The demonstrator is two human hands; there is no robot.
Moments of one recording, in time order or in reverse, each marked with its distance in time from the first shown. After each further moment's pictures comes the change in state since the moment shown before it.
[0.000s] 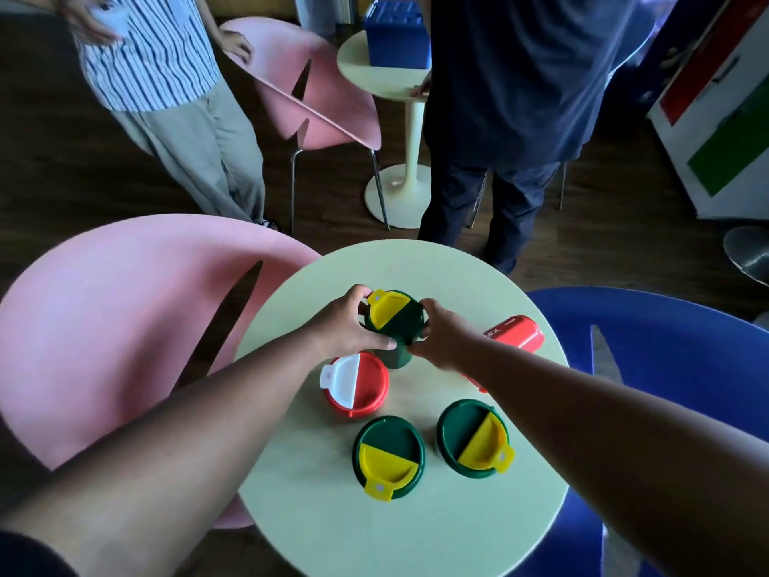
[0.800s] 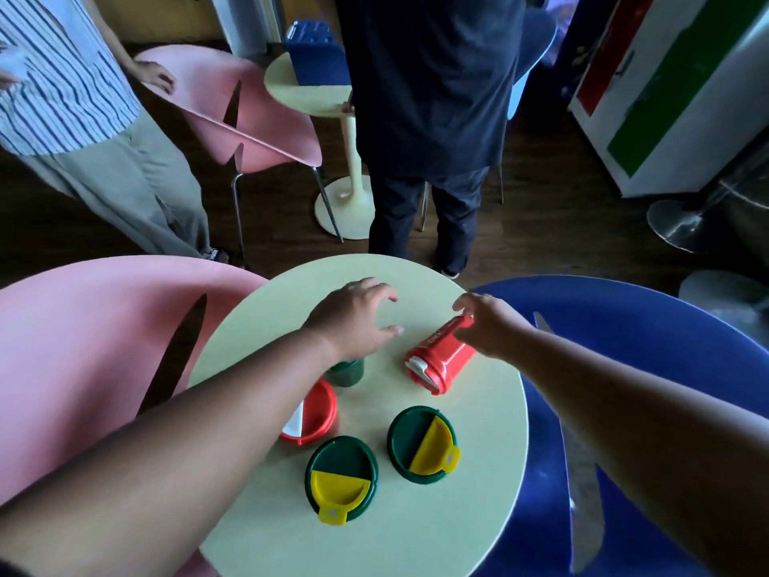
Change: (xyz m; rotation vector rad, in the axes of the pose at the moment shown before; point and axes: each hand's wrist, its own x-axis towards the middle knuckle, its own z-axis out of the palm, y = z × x) left_hand 0.012 0.101 0.026 0.426 0.083 0.471; right_hand -0.034 0.097 -0.088 -0.093 0.197 0.144
